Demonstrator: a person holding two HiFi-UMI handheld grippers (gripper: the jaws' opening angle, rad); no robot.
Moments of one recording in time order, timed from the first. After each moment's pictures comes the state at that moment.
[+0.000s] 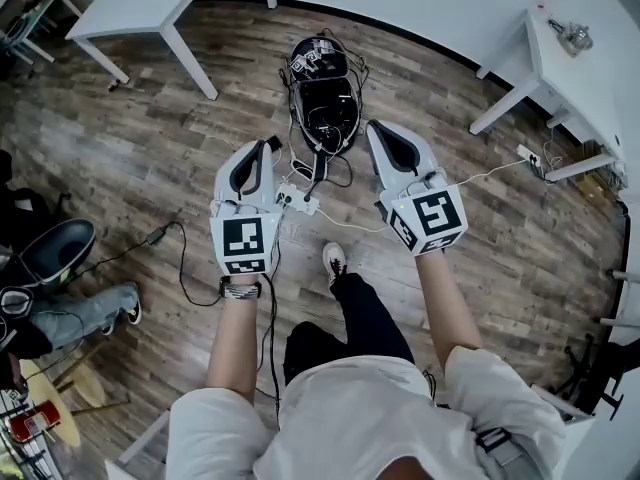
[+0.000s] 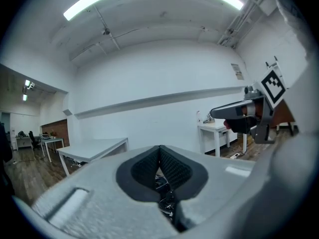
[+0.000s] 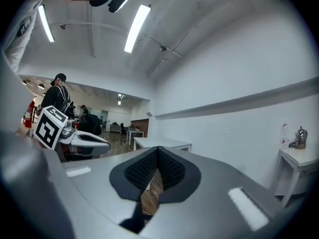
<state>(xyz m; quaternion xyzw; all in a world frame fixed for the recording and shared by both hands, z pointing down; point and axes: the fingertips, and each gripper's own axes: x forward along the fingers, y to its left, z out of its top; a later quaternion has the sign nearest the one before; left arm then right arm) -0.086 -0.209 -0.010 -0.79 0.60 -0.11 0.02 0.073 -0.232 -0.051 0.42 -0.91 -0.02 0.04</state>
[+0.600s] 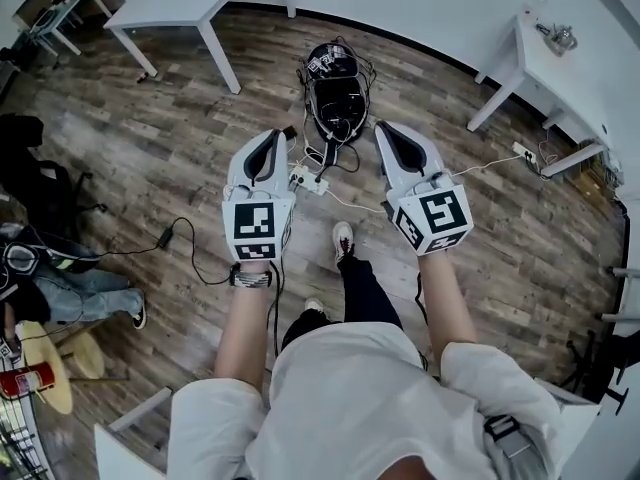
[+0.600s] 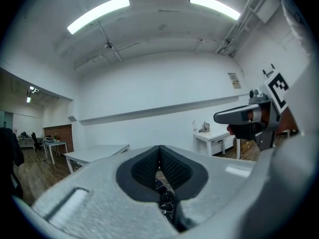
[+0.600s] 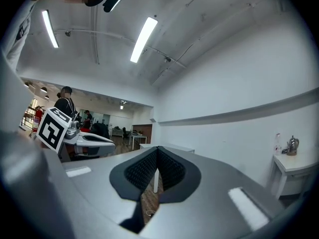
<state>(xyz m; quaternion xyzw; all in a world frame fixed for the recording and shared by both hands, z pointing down) -0.078 -0.027 -0.127 -0.79 0.60 -0.09 0.03 0.074 -0.037 -0.162 0.42 -0.91 -0.03 0.02</state>
